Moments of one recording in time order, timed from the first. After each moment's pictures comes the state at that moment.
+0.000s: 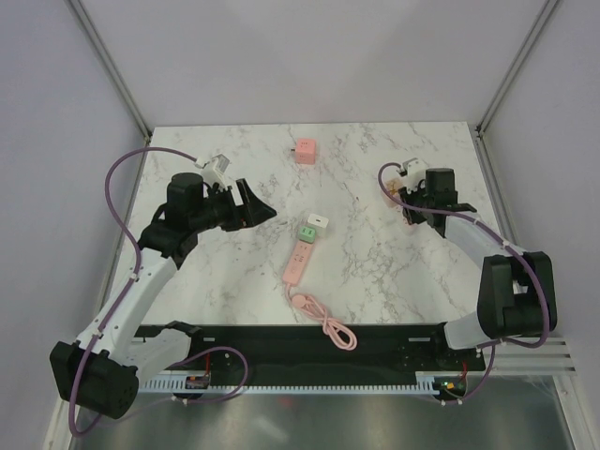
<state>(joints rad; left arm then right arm) -0.29 1.03 0.93 -0.38 0.45 -0.55 0.08 1.47 0.87 -0.17 -0.11 -0.31</state>
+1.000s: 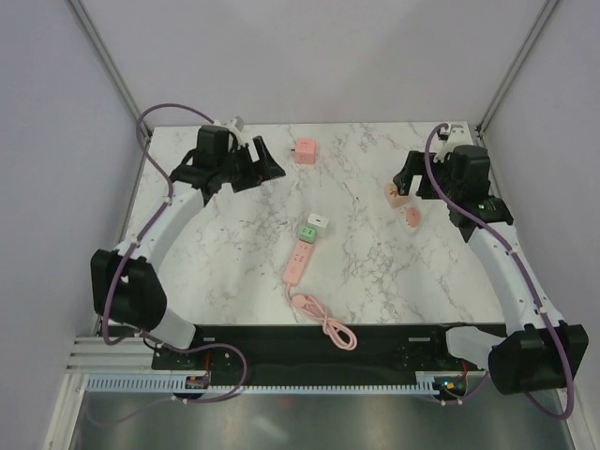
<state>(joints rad) -0.28 1.45 1.25 -0.41 0.35 -0.56 0.08 1.19 1.09 -0.38 -0.15 0.13</state>
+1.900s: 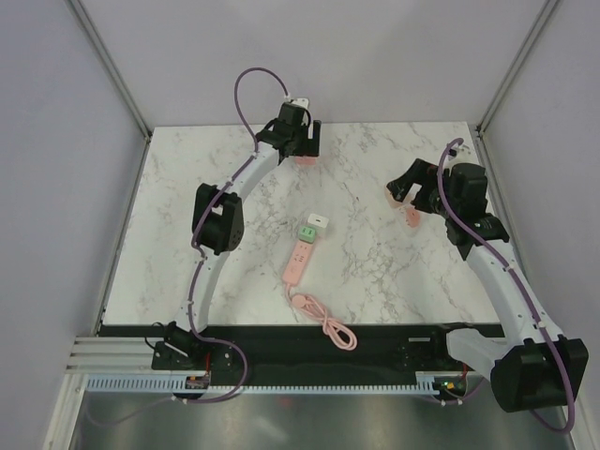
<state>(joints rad) -0.44 2.46 2.29 -0.48 -0.09 -0.23 0.10 1.07 0.92 -0.27 -0.19 0.50</state>
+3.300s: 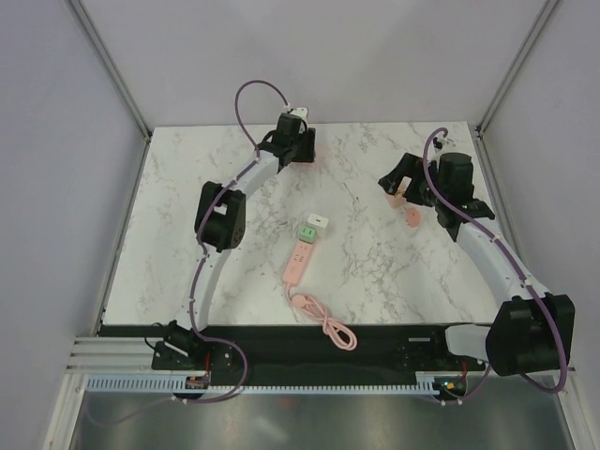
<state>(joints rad) -0.43 2.58 2.27 -0.27 -0.04 -0.20 0.10 1.26 0.96 -0.17 -0.25 0.49</state>
